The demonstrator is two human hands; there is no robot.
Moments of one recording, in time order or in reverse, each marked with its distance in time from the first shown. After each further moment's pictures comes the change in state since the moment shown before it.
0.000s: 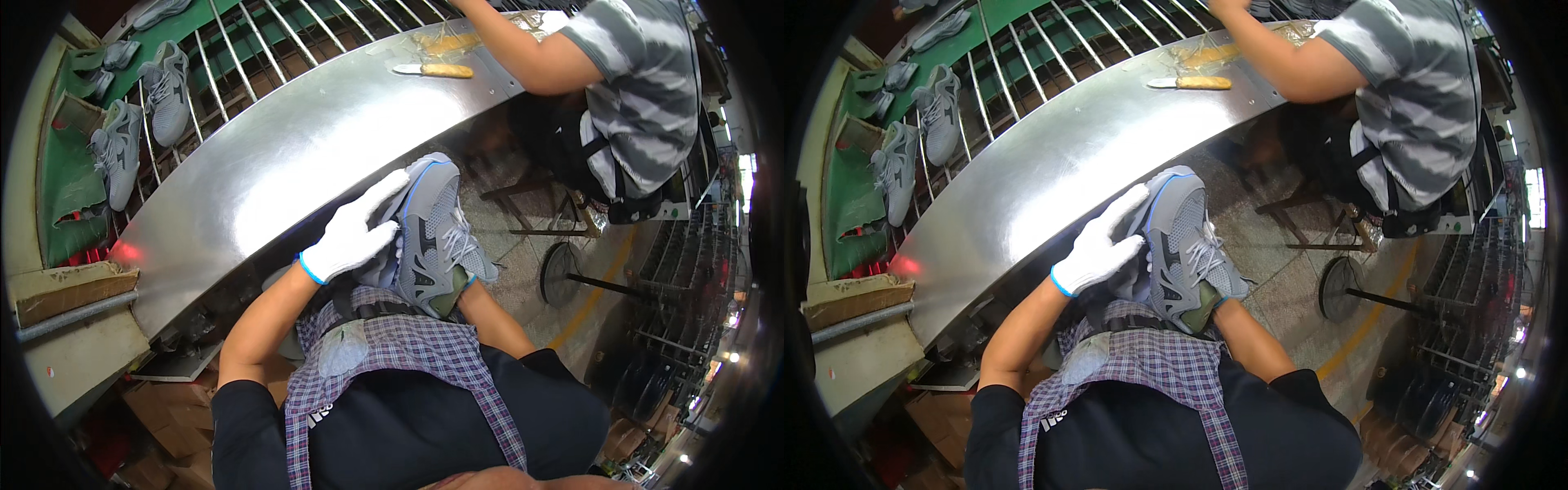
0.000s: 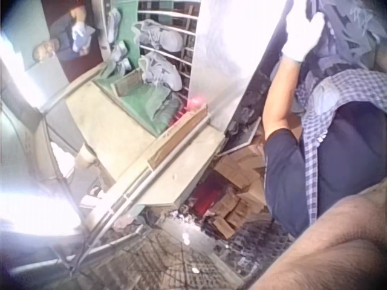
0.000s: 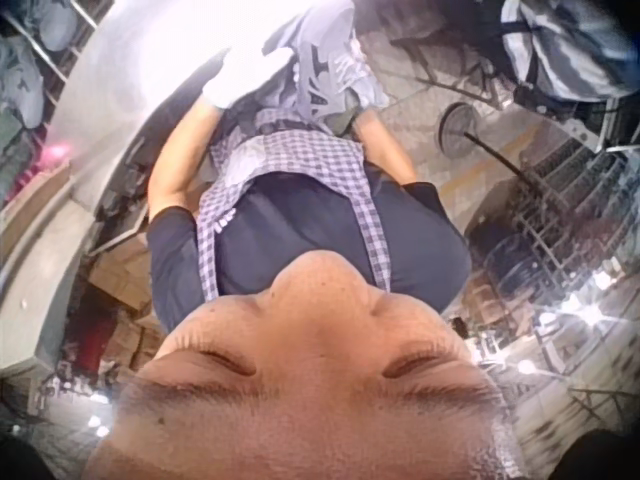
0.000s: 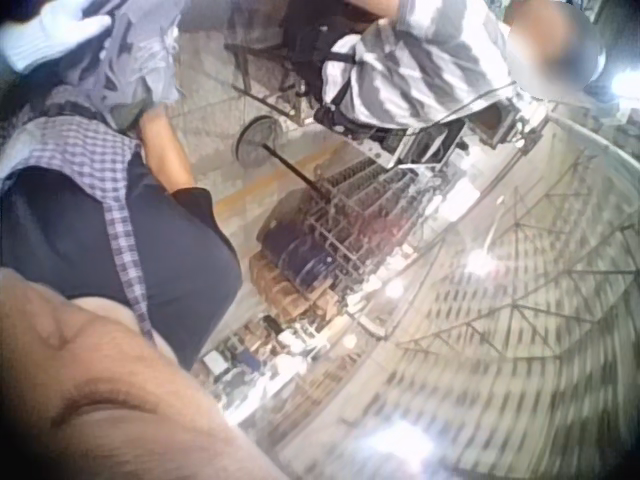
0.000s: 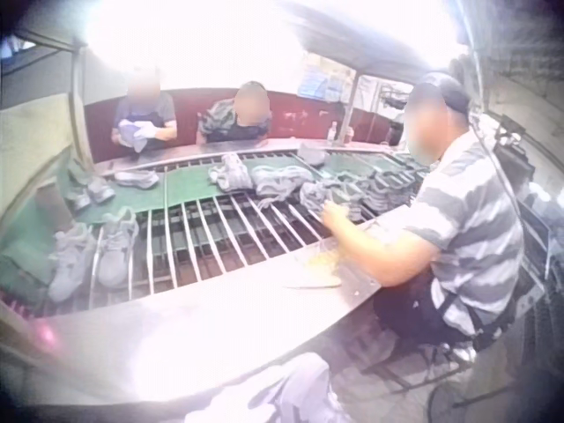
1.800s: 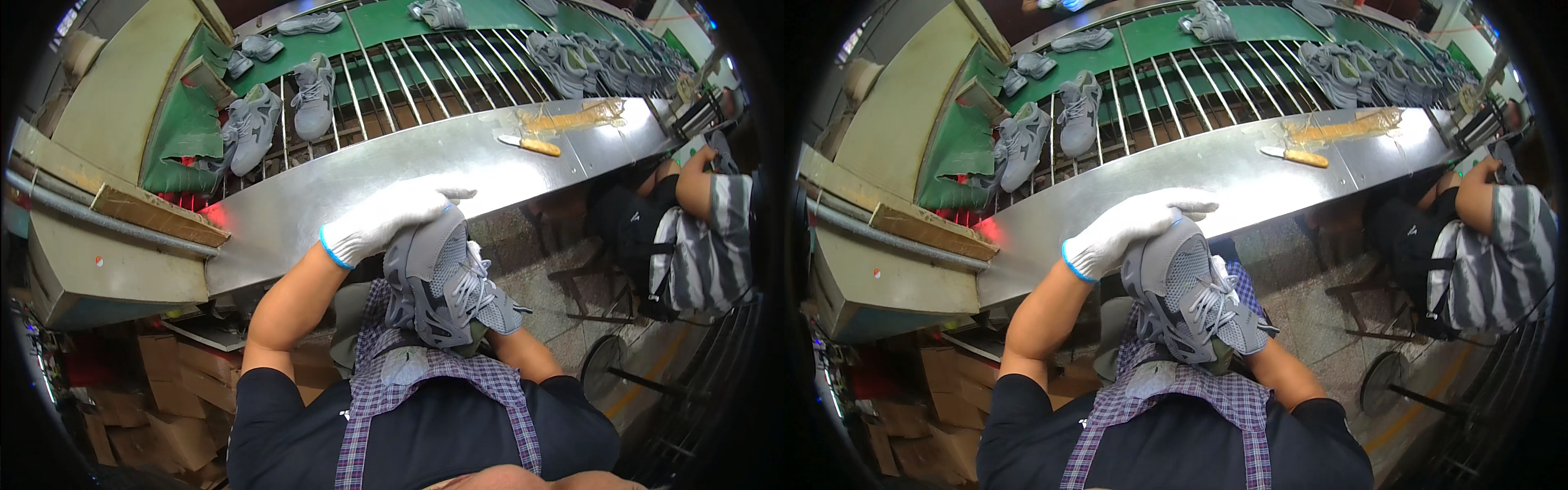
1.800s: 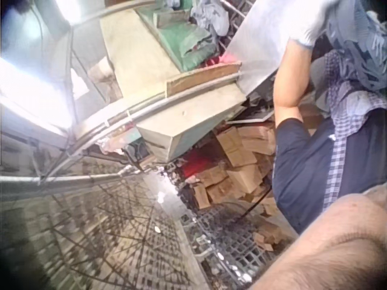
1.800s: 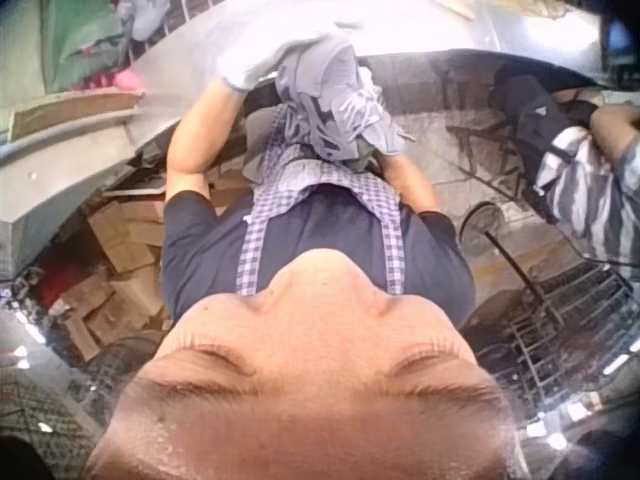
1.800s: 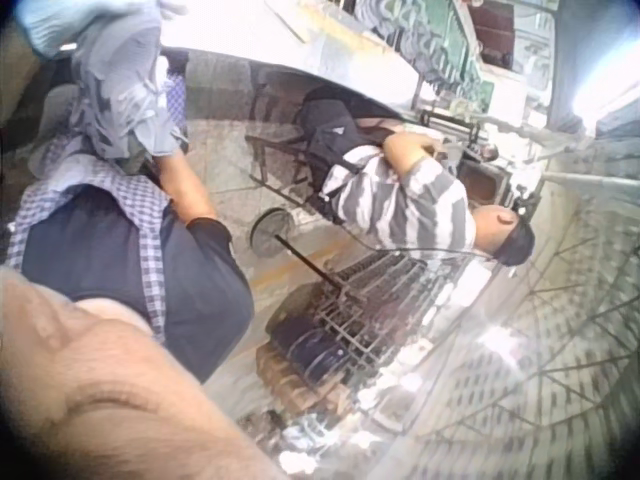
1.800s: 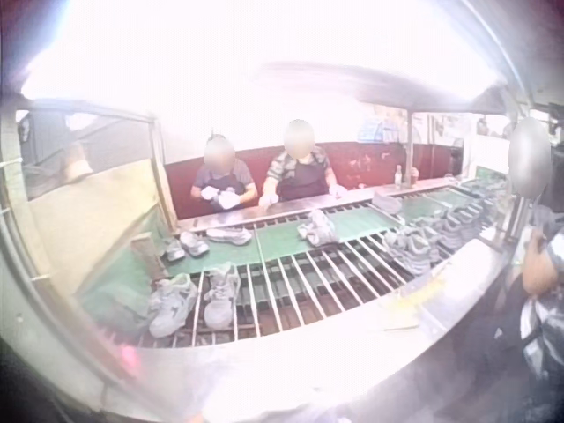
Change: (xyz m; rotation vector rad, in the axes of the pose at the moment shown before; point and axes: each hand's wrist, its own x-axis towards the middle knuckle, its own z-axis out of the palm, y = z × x) left_hand -0.027 0.125 -0.121 -0.496 -0.014 -0.142; right_hand 0.106 0.071 0.066 -0.837 -0.067 0.076
